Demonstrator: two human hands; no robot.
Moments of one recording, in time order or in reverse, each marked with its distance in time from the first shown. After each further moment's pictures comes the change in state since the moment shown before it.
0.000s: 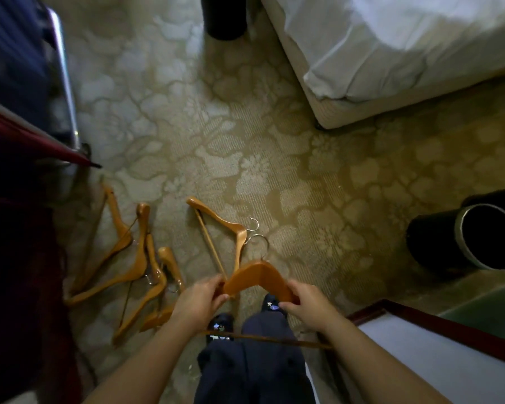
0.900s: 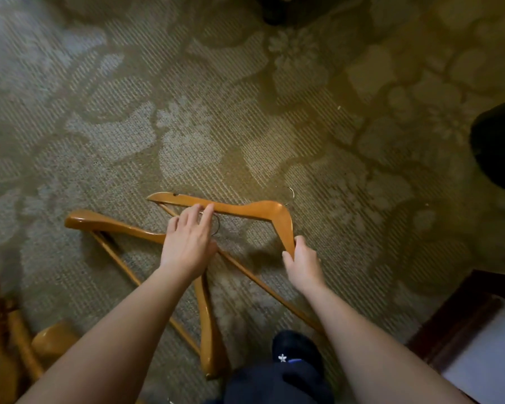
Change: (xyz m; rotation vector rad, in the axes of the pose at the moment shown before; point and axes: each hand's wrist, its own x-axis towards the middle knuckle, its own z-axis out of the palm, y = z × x) left_hand 0.394 -0.040 0.164 0.527 0.204 0.219; right_hand 0.351 0.197 0.103 0.285 0.473 0.410
